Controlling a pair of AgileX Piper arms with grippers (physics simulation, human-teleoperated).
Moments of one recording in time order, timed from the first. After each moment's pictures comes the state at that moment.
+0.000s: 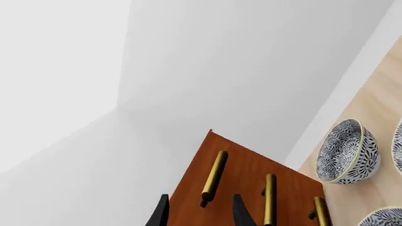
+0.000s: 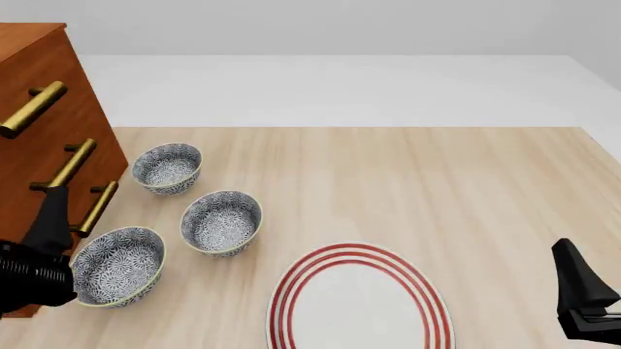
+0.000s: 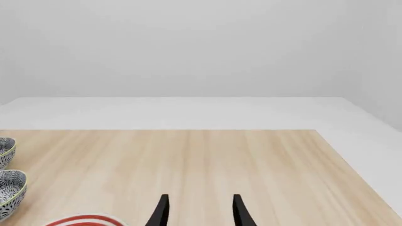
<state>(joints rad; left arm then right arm) 0.01 0.73 0.00 -0.97 1.26 0.00 0.01 0.00 0.00 0.00</state>
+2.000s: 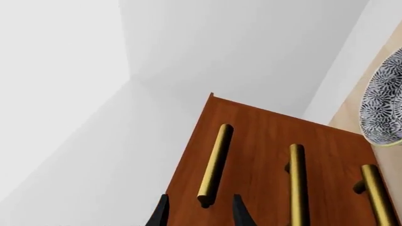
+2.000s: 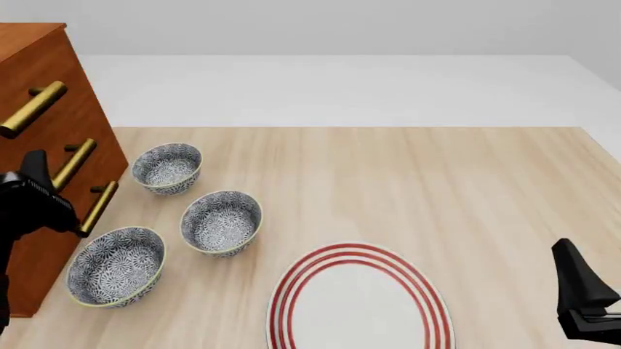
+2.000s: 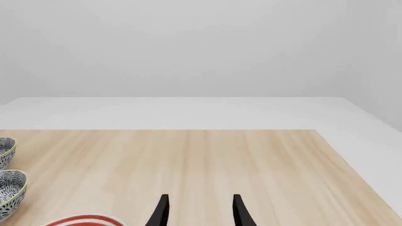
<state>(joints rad) 0.23 1.26 -0.22 -1.22 1.41 0.00 0.01 0.00 0.00 0.00</state>
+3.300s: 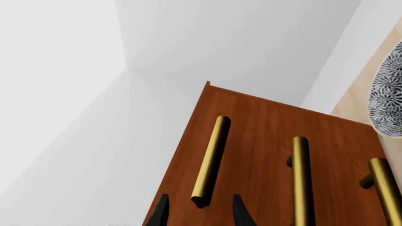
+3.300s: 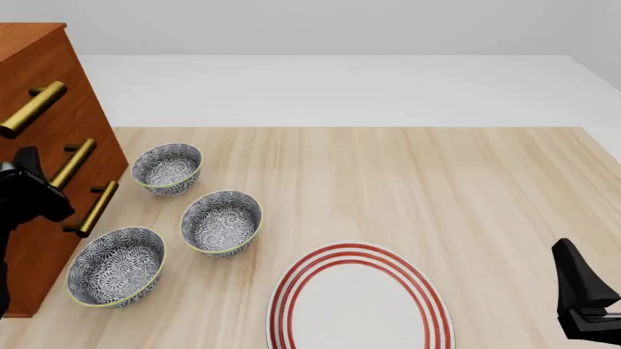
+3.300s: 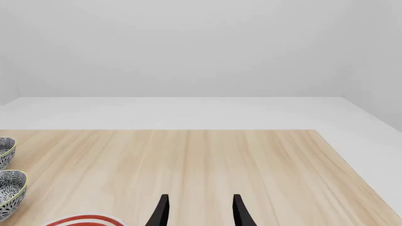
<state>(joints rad) 0.28 1.34 -0.28 -1.22 1.41 0.00 0.01 0.00 0.00 0.00</state>
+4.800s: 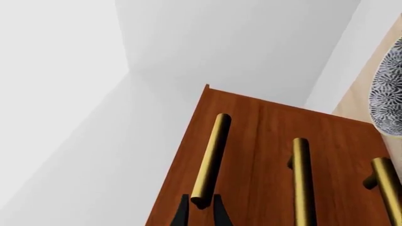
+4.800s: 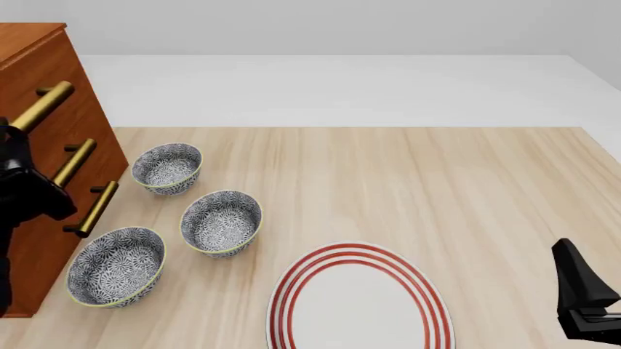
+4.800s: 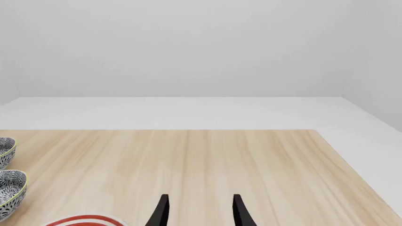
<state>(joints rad) 0.27 1.35 -0.29 -1.22 1.45 0.00 0.01 0.00 0.00 0.00</state>
